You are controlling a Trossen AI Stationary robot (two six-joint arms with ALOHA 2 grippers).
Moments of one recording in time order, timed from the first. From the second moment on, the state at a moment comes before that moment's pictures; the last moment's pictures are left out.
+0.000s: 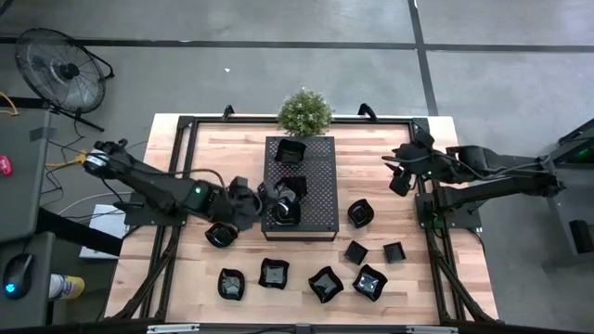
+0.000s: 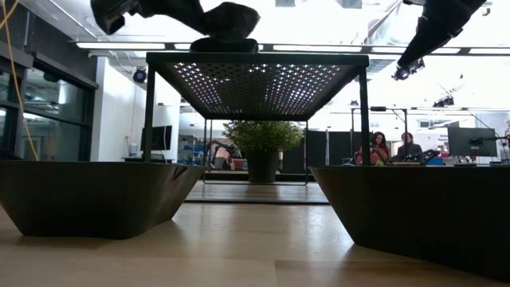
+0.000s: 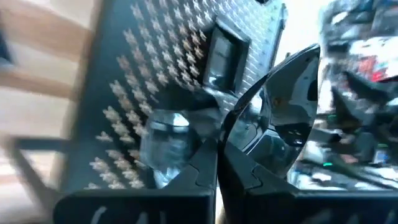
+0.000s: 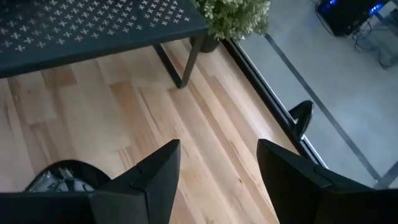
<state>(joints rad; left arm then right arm) -0.36 1.35 1.15 -0.58 -0.61 -2.14 -0.02 0.76 0.90 -0.99 0.54 0.21</state>
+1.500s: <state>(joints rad) -0.47 1.60 1.47 -1.10 -0.68 -2.31 -0.02 0.73 0.90 -0.91 0.46 0.18</state>
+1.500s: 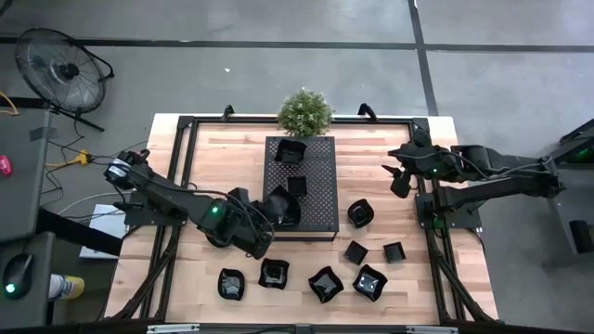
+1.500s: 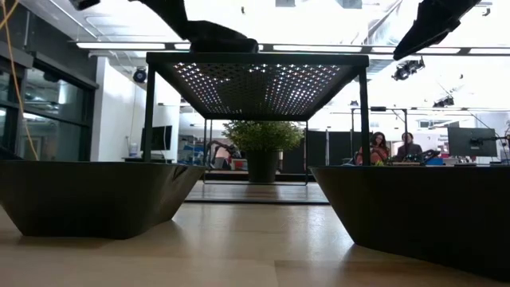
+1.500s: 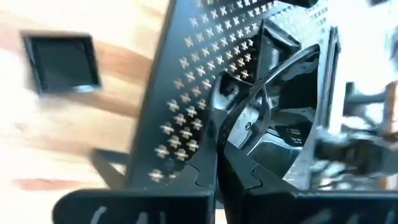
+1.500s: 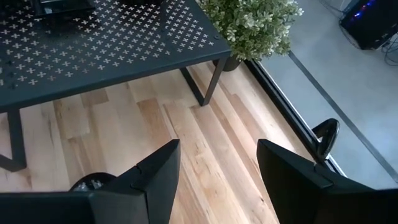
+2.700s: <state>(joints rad) 0.25 1.52 1.47 -1.09 0.47 -0.13 -0.02 0.73 0.90 -0.92 0.42 0.19</state>
